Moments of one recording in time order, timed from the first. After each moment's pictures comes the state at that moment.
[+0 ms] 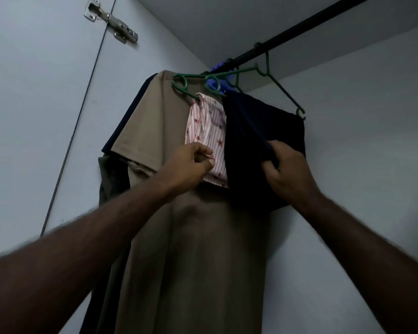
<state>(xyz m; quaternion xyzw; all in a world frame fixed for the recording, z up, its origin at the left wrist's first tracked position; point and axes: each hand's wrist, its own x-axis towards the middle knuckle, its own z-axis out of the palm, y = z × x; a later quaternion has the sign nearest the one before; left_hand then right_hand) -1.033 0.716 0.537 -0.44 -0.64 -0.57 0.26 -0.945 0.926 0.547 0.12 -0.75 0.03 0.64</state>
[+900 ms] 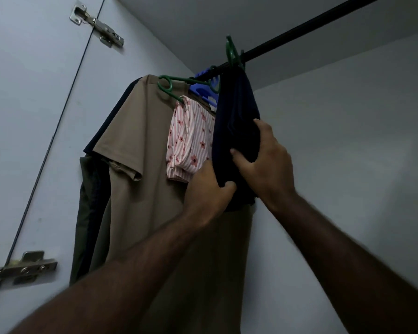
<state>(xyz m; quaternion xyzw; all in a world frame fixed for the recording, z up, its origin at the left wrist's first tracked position) -0.997 0.794 0.497 -0.38 -0.62 -0.55 0.41 -0.916 0.894 0.542 0.08 -0.69 0.04 0.72</state>
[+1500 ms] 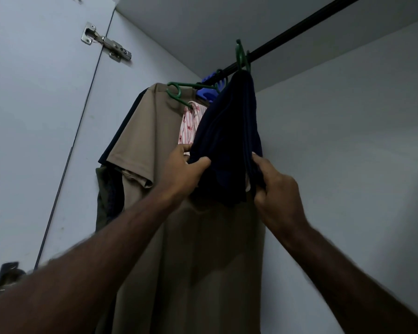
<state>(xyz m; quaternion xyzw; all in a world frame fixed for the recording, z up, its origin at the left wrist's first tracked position) -1.002 0.726 0.525 -0.40 -0.57 -0.65 0.29 -0.921 0.901 0.496 0.14 -0.71 0.06 0.69</state>
